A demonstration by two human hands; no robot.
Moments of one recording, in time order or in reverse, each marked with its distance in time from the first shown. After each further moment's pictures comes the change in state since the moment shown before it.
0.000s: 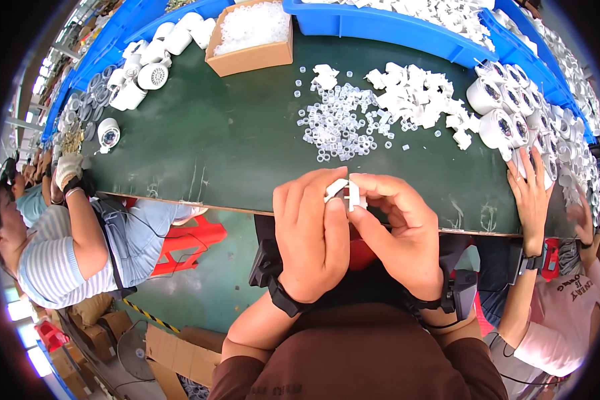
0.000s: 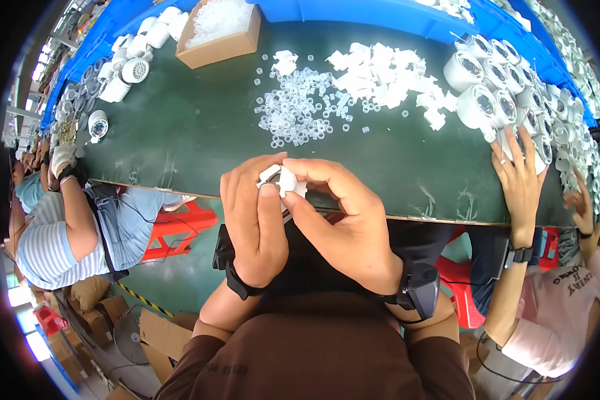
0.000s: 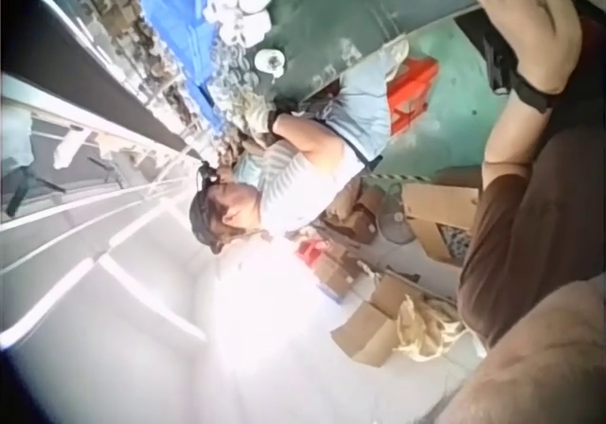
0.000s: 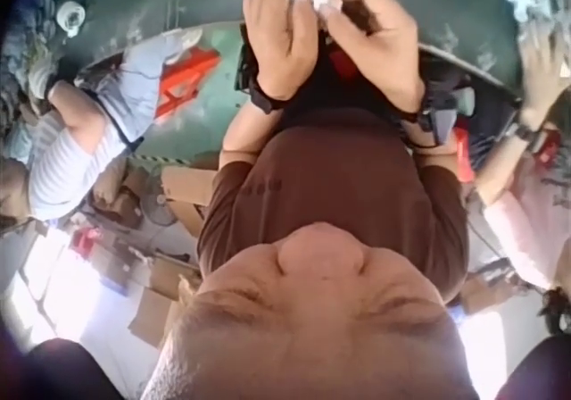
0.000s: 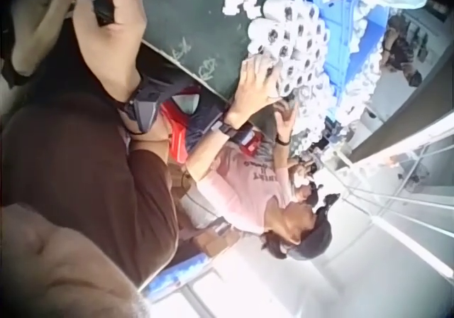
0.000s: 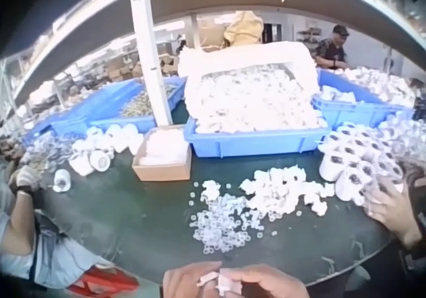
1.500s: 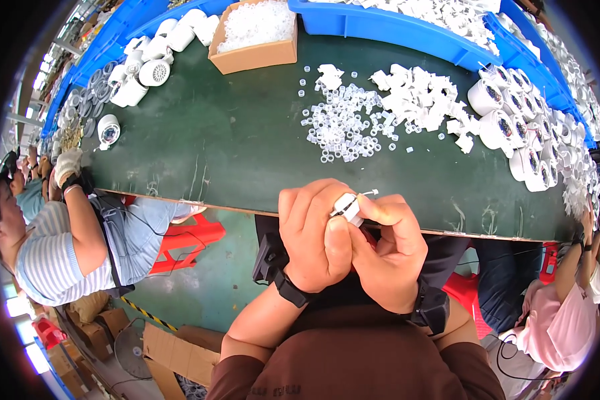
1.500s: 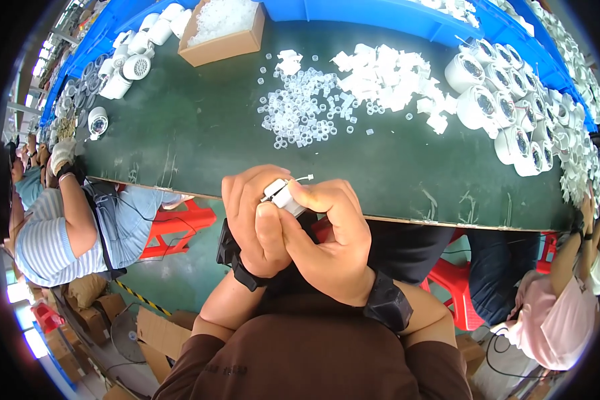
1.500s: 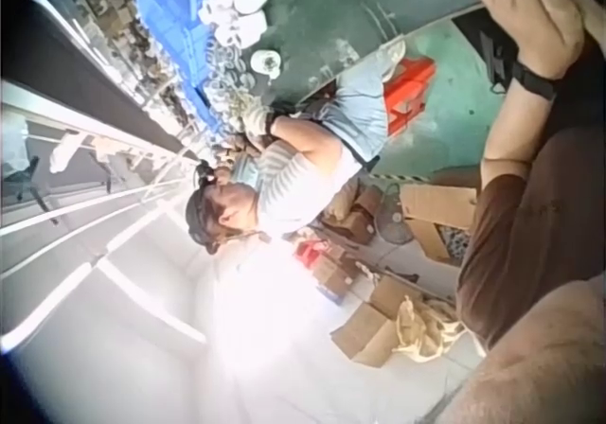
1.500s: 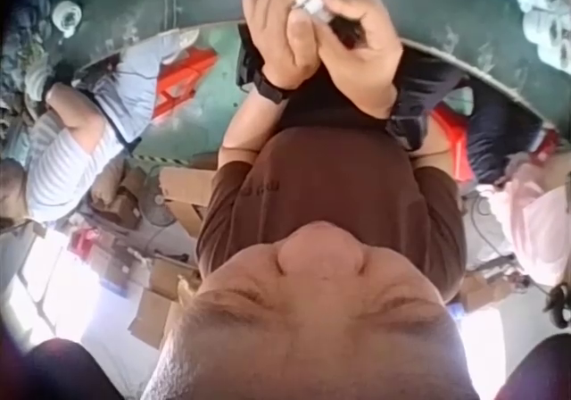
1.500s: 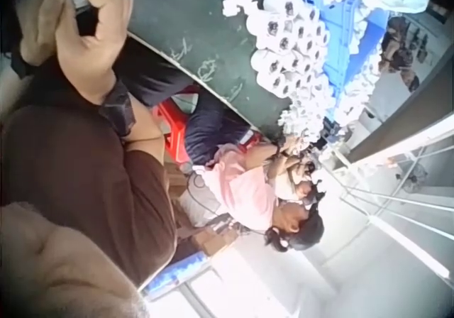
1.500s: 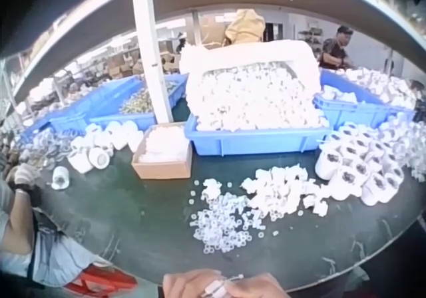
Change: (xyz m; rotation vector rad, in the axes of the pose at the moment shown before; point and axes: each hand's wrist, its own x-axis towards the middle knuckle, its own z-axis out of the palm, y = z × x) left_hand -0.005 -0.016 0.008 0.007 0.093 0.153; right_hand -0.021 0.033 0.018 -0.224 0.144 -0.255
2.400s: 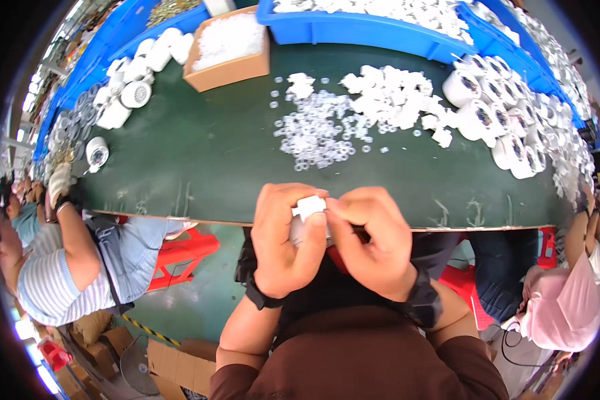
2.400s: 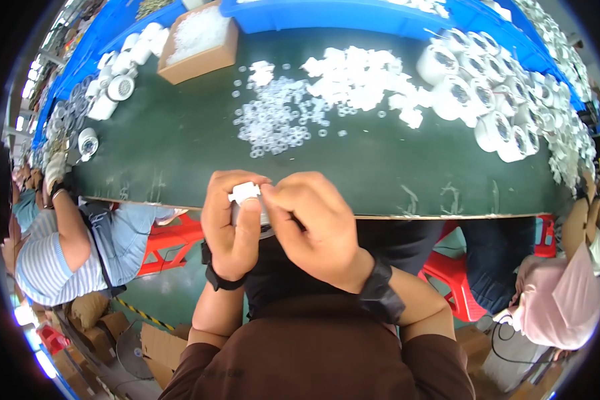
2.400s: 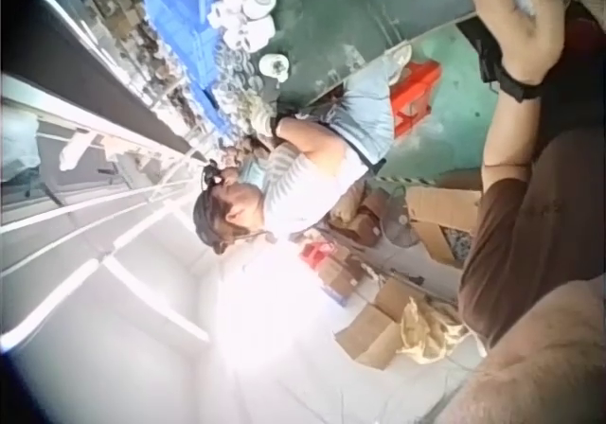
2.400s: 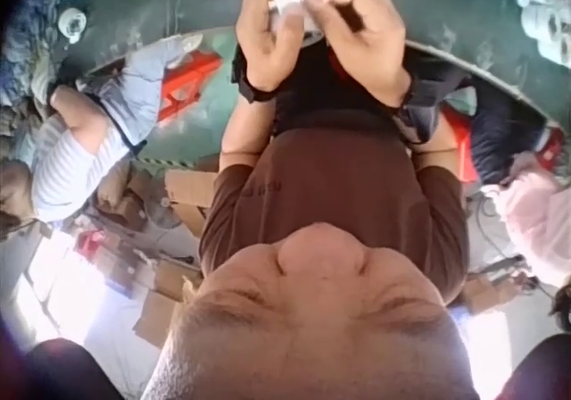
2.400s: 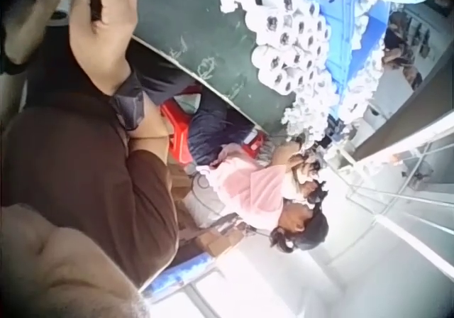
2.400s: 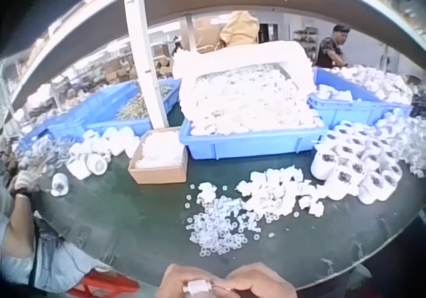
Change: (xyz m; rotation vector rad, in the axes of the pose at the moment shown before) left_hand 0.009 -0.004 -0.014 -0.289 -0.125 -0.165; right_hand 0.027 -0.005 -0.015 -0.208 -0.048 -0.231
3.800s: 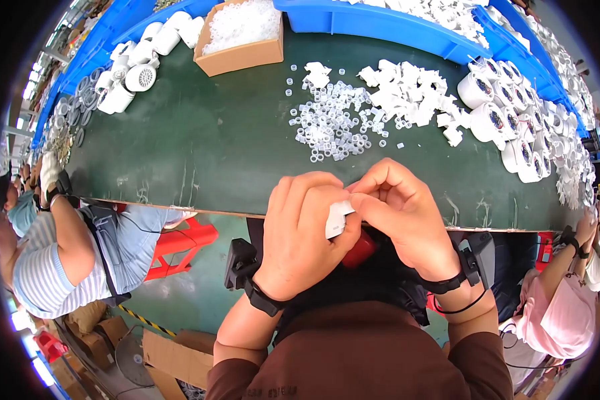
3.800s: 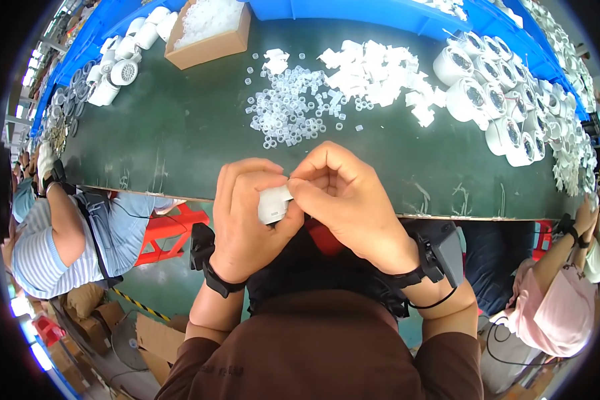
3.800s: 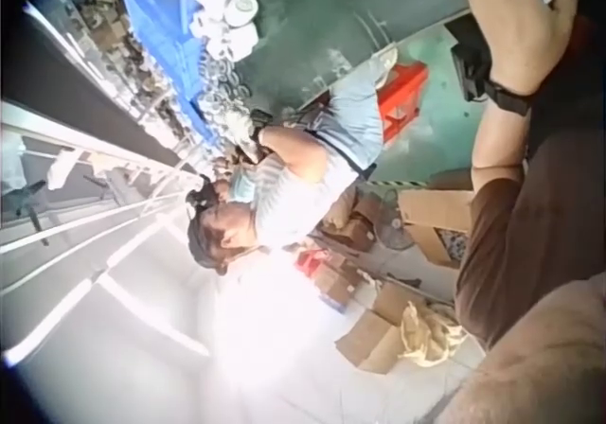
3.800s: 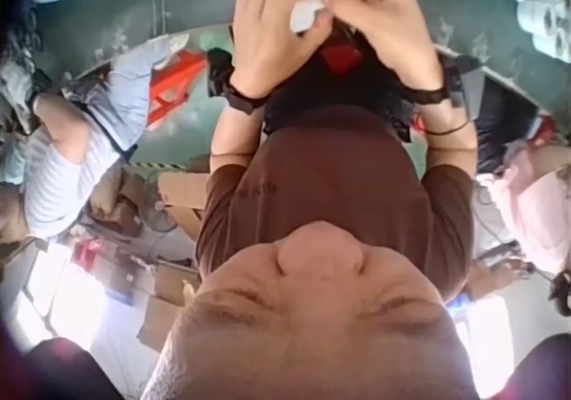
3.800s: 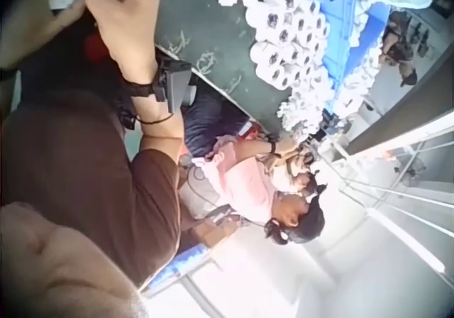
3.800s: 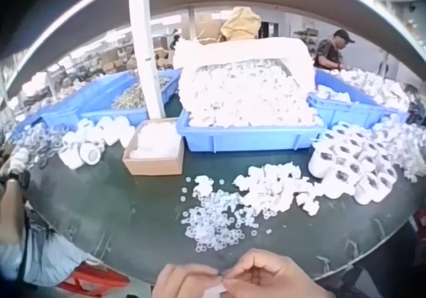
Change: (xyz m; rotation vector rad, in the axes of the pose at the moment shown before) left_hand 0.005 -0.001 0.002 0.357 -0.063 0.216; right_hand 0.027 0.000 -0.024 0.631 -0.216 0.818
